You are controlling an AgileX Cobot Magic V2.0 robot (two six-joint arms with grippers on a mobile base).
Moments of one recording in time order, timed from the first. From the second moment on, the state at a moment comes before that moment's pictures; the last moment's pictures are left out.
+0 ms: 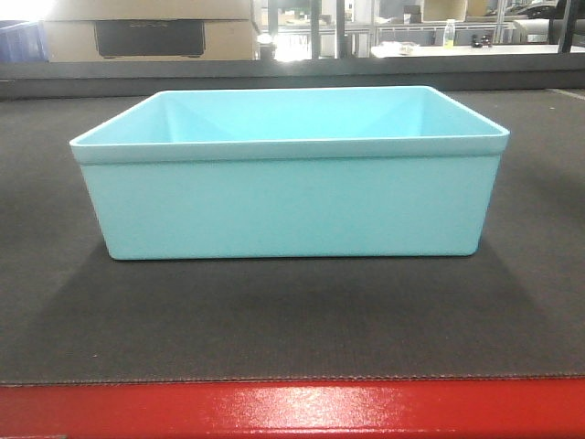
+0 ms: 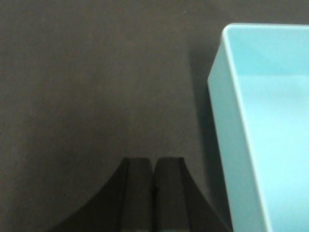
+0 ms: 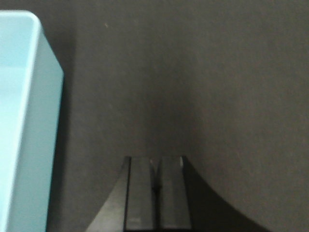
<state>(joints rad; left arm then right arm) -0.08 1.34 -1.14 -0.01 0.65 -0.05 0.00 1.46 -1.28 -0.08 0.84 0.16</state>
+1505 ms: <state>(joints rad) -0.07 0.19 -0.46 -0.01 0.39 -0.05 0.00 0.24 -0.47 -0.11 0.32 0.16</state>
